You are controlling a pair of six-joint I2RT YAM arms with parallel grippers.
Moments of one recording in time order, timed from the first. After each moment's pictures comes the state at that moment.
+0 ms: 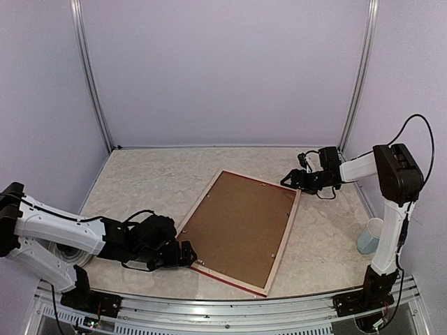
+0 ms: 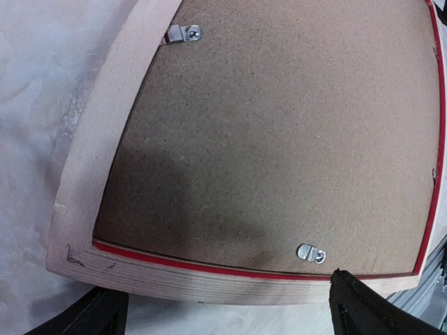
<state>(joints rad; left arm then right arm) -1.10 1.36 0.56 -0.19 -0.14 -1.07 0.16 2.01 1.15 0.05 -0.60 0.26</state>
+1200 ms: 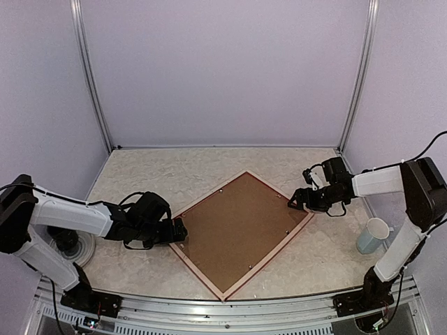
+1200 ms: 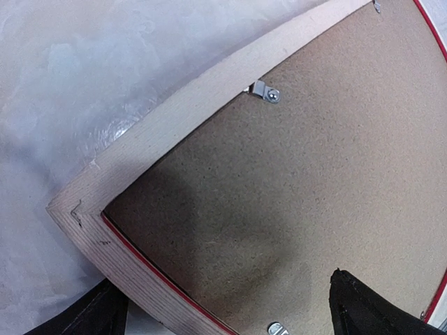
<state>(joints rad) -0.83 1.46 0.61 -0.11 -0.16 -0.88 0.25 1.66 0.84 -0.13 -0.38 0.23</state>
